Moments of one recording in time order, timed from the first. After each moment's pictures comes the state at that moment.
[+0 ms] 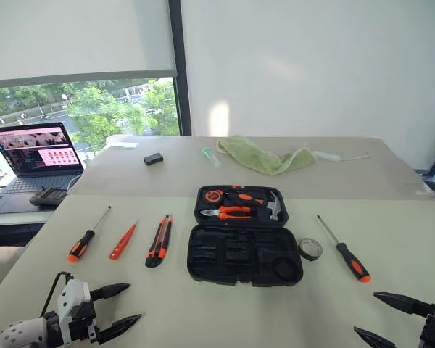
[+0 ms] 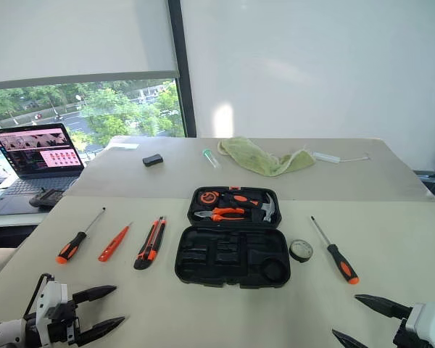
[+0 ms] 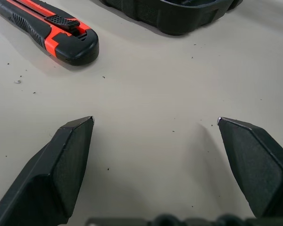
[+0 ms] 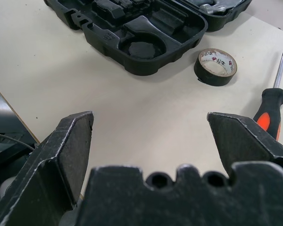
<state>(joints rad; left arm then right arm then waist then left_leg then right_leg) 0.32 0.66 0.27 0.08 -0.48 -0.08 -1.27 0.76 -0.62 -0.72 -0.52 0.53 0.10 1.13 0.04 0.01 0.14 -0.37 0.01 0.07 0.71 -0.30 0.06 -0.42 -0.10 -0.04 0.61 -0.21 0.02</state>
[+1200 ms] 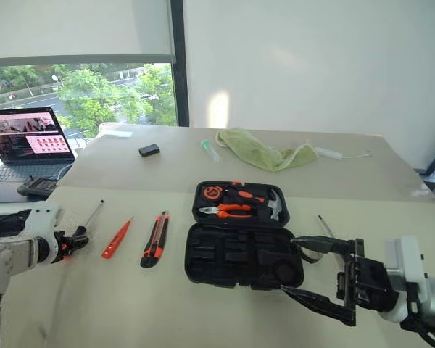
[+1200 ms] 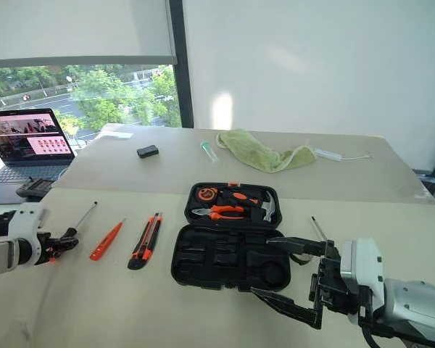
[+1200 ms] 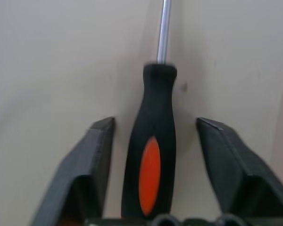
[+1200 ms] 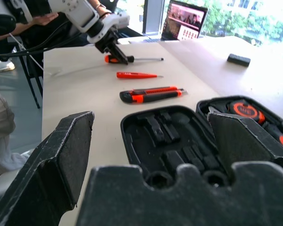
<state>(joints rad) -0.30 1.01 0.23 0.18 -0.62 1.02 -0.40 0.31 -0.81 -0.42 -0.82 0.85 0.34 0.93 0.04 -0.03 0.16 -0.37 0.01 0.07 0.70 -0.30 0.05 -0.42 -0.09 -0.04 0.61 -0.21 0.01</state>
